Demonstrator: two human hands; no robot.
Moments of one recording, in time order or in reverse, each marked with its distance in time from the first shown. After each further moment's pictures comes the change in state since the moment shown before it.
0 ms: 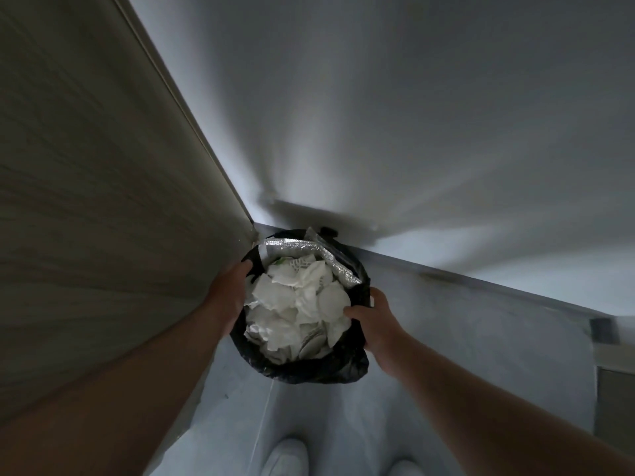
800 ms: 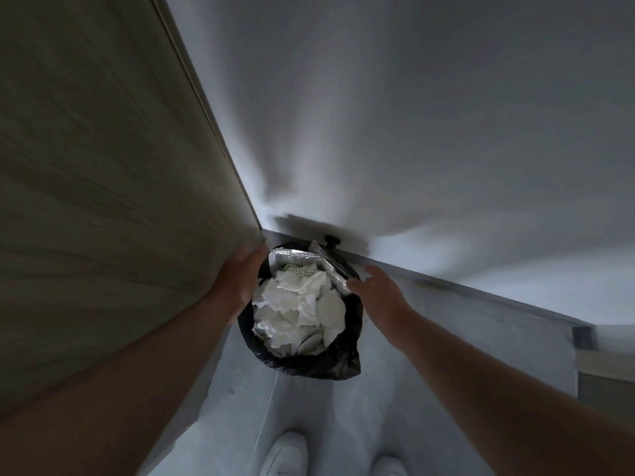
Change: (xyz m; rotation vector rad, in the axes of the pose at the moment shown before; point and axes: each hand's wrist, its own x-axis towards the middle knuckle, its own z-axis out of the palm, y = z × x) left_hand -0.036 0.040 -0.015 0.081 -0.086 0.240; right_hand -0.056 -0.074 0.005 -0.361 0.006 -0.279
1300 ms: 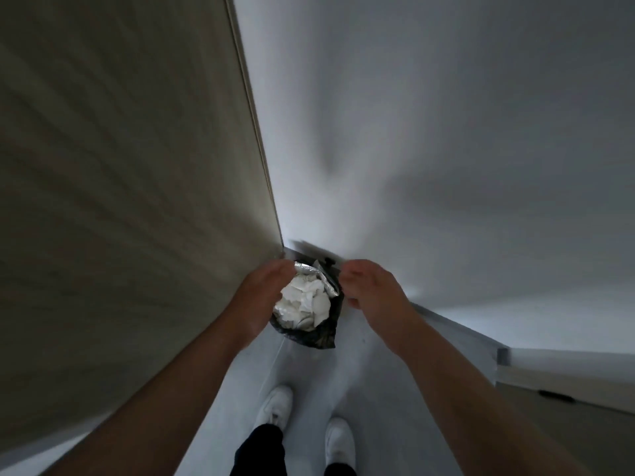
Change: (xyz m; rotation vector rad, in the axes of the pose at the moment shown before) left_hand -0.305 0.200 -0.044 -0.199 -0.070 0.071; right_hand -0.284 -0.200 -0.089 0.106 -0.136 -0.189
